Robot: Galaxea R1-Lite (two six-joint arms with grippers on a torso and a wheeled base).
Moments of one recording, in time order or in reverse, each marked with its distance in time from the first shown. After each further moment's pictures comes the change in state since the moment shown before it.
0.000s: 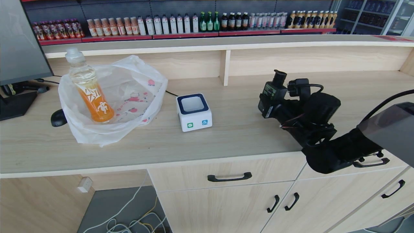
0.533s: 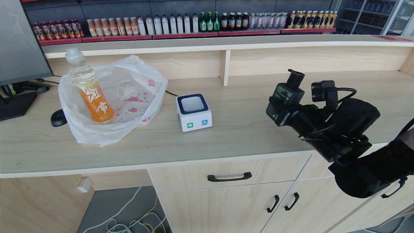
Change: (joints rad) left arm 0.000 0.000 0.000 0.000 0.000 0.000; right arm 0.021 -0.194 0.314 -0.137 0.052 0.045
